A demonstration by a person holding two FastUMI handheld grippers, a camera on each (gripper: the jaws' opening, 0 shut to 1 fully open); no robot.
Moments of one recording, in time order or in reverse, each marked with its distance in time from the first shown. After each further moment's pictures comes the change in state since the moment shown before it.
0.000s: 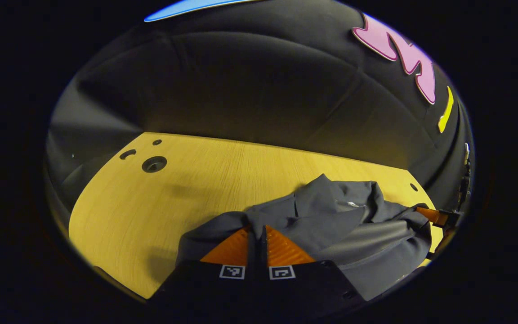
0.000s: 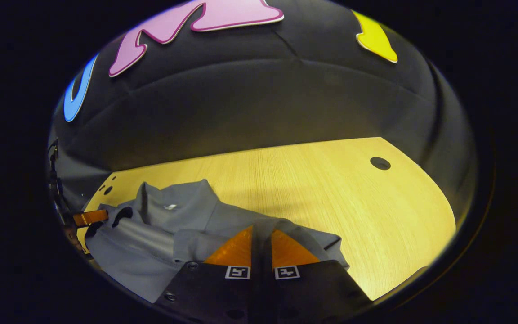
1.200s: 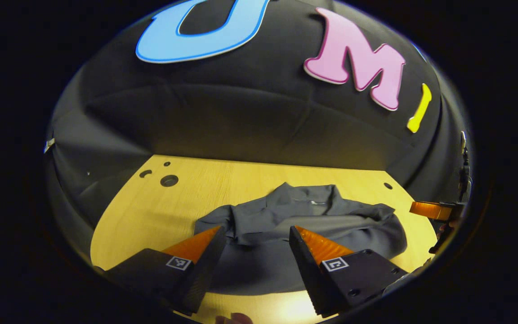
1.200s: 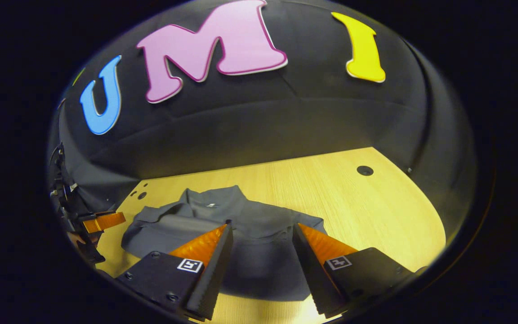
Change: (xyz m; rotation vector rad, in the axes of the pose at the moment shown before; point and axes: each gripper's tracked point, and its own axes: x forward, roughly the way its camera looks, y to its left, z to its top) left arm -0.152 -0.048 0.024 0.075 -0.095 -0.063; right arm -0.152 0.030 0.035 0.003 -0.079 0.099
